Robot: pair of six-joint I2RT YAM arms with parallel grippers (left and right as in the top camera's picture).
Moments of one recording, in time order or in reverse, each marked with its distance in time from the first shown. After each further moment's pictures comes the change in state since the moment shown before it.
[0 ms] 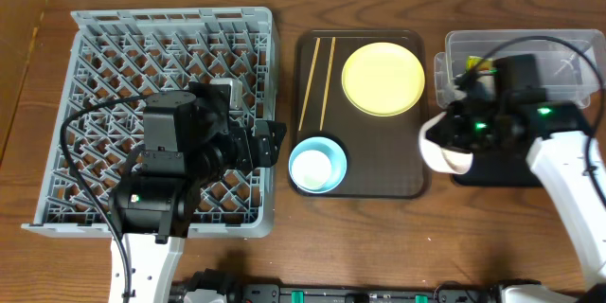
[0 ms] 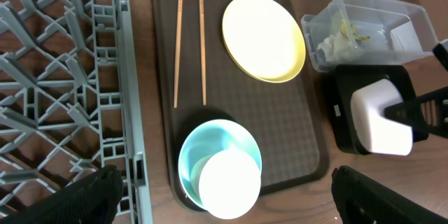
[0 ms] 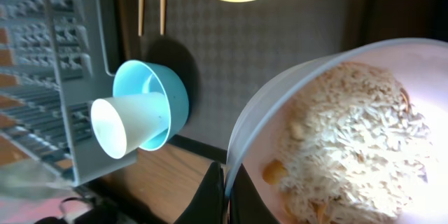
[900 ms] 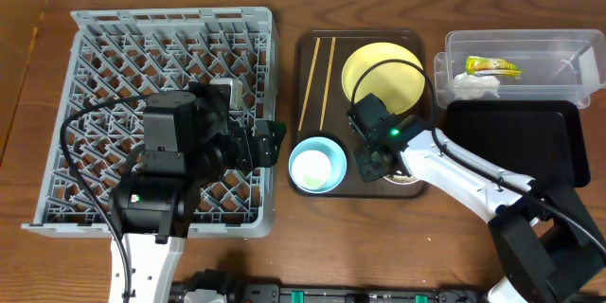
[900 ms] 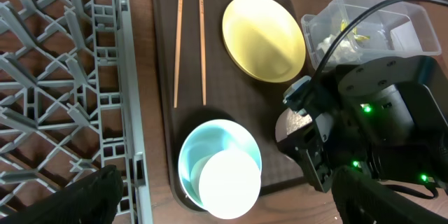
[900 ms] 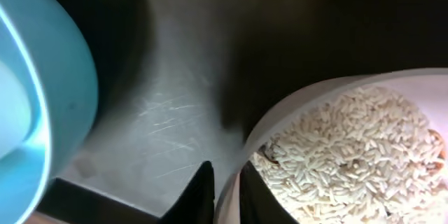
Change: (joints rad) left arm 0.000 0.000 0.000 0.000 0.000 0.000; right arm 0.564 0.349 -0.005 0.223 0.580 0.002
